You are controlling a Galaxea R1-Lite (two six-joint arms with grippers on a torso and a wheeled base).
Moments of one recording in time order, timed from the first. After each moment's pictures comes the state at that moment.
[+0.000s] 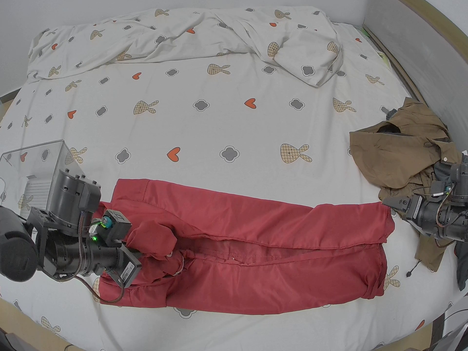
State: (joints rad) left arm -0.46 1.53 -0.71 -0.03 0.09 0.31; right arm 0.00 1.48 -0.54 -0.39 0.22 0.52
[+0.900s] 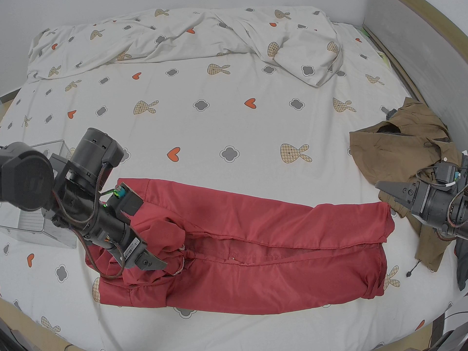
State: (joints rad) left arm -0.41 1.68 -1.14 0.50 -0.09 0.31; right arm 0.21 1.29 -0.56 -0.39 0.23 0.52
